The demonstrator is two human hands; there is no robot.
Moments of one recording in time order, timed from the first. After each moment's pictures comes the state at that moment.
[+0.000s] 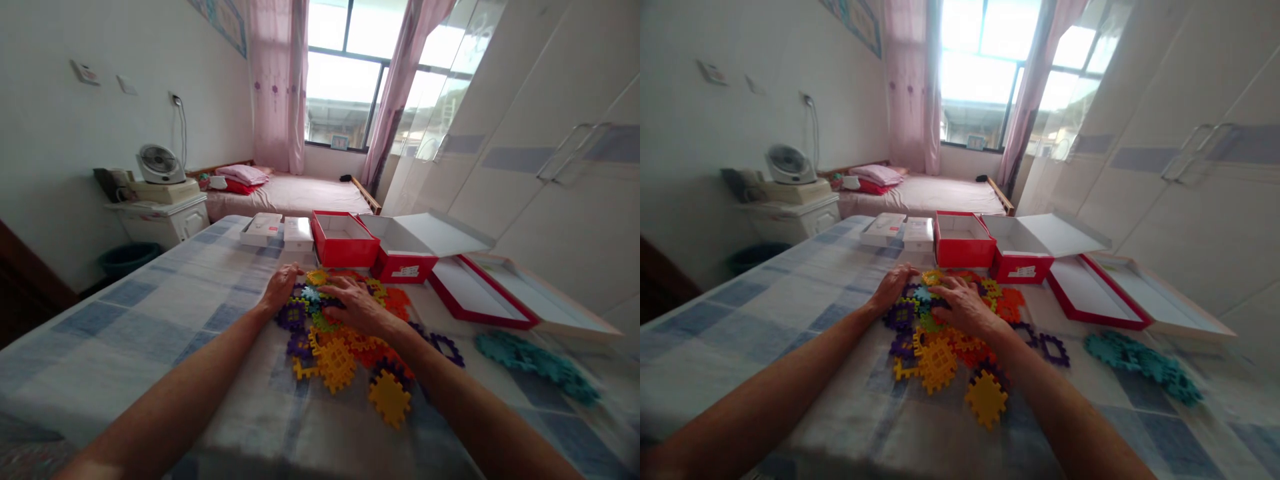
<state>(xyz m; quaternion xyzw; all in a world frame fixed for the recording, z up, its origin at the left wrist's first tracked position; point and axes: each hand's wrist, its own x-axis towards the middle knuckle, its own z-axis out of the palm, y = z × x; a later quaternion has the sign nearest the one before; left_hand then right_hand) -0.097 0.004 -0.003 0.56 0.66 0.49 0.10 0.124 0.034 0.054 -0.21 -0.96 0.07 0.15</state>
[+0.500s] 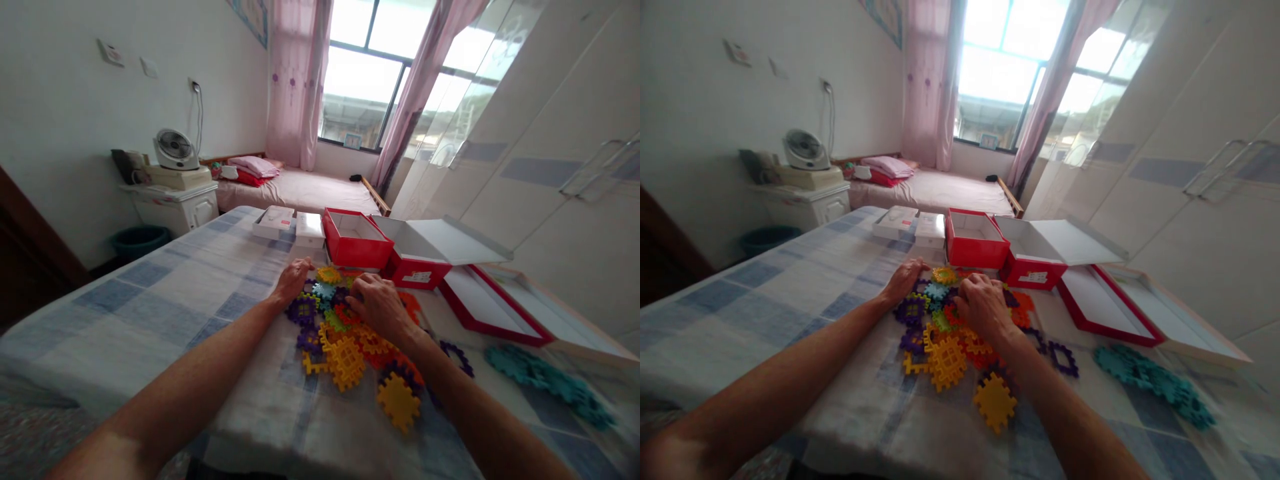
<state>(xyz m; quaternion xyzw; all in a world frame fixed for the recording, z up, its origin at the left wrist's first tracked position) -0.097 0.005 -0.002 0.55 0.66 0.50 0.11 0.125 0.019 0.074 -0.32 -0.94 -0.03 0.14</state>
